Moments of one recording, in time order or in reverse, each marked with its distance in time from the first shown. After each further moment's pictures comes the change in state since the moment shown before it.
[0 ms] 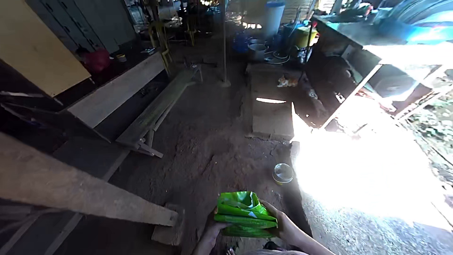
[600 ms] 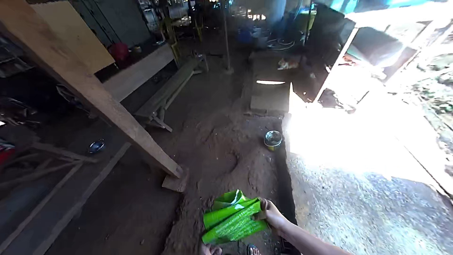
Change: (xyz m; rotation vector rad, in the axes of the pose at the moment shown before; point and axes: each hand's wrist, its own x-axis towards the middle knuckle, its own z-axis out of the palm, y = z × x) left_hand -0.402 -0.305 0.098 -0.170 0.290 0.207; right_hand -0.336 0.118 0.122 0.656 0.065 0.277
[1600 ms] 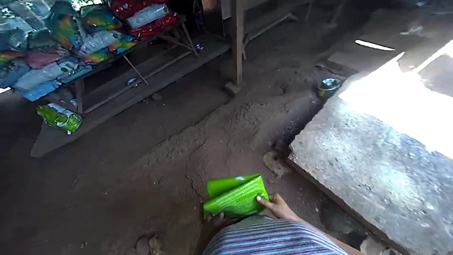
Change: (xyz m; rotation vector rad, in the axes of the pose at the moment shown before) left_hand -0.978 -0.466 -0.073 -0.367 0.298 0.080; right_hand -0.817 0.489 -0.088 -0.733 -0.496 0.080
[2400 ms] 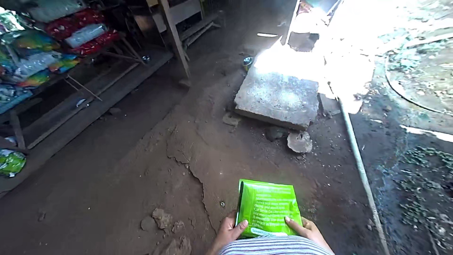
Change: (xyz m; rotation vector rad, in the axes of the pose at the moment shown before) left_hand -0.610 -0.064 -0.035 0.607 -0.647 -0.047; right_hand -0.690 0.279 0.315 0.511 0.692 0.292
